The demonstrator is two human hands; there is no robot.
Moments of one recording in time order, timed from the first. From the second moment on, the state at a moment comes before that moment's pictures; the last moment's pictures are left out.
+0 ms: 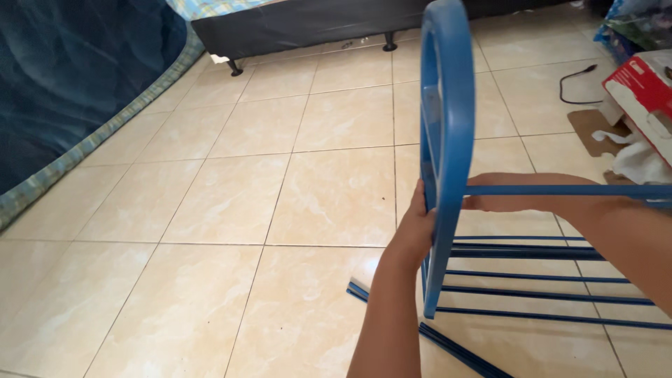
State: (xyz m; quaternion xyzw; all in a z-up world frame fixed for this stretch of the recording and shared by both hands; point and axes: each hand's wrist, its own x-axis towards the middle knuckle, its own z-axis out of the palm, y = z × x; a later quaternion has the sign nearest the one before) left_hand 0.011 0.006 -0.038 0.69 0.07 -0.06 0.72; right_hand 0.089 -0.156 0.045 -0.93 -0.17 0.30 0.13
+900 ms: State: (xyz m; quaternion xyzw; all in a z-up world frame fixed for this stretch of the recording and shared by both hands) left_hand 0.007 -0.011 -0.029 0.71 0.08 -0.05 0.69; right_hand 0.057 -0.155 0.017 -0.96 -0.26 0.02 0.06
